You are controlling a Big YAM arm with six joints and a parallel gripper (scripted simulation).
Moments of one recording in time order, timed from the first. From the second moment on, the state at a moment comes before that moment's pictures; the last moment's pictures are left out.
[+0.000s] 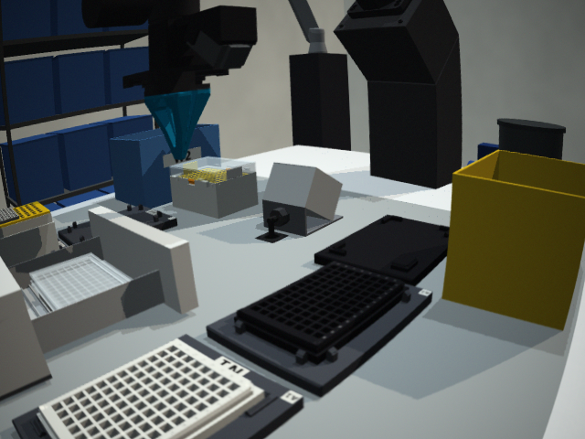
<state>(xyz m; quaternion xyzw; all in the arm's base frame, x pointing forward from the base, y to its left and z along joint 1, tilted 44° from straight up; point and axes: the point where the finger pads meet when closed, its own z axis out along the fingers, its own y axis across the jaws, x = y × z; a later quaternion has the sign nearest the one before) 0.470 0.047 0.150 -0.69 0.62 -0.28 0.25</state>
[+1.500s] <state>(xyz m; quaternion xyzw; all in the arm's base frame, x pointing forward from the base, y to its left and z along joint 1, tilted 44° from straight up) 0.507 0.047 0.118 -0.69 0.62 -0.28 0.25</state>
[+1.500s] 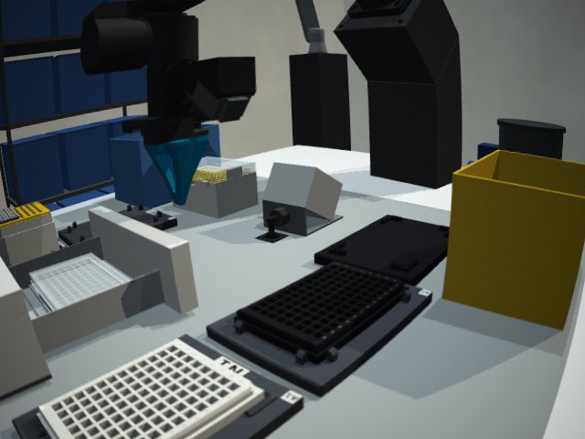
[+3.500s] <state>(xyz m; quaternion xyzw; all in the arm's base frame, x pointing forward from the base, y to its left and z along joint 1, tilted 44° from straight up) 0.533 0.047 0.088 -0.69 0.62 -0.28 0.25</state>
